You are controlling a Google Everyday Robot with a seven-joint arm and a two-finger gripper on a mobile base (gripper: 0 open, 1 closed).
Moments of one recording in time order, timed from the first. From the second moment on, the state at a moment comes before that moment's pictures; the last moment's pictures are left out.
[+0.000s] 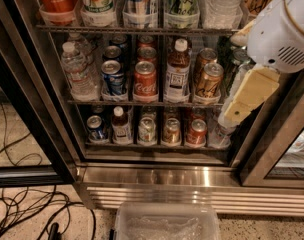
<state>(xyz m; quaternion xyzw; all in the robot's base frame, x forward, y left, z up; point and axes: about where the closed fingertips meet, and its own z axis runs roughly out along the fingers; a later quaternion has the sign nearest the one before) 0.452 -0.151 0.992 -0.59 0.77 -0.01 0.26</state>
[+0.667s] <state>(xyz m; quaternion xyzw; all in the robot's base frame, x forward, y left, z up) 0.431 -0.102 0.984 -0.56 0.76 0.03 0.31</state>
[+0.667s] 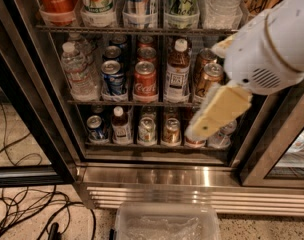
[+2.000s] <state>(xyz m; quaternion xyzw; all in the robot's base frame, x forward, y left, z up) 0.445 0.046 1.052 -0.50 0.71 0.08 0.48</state>
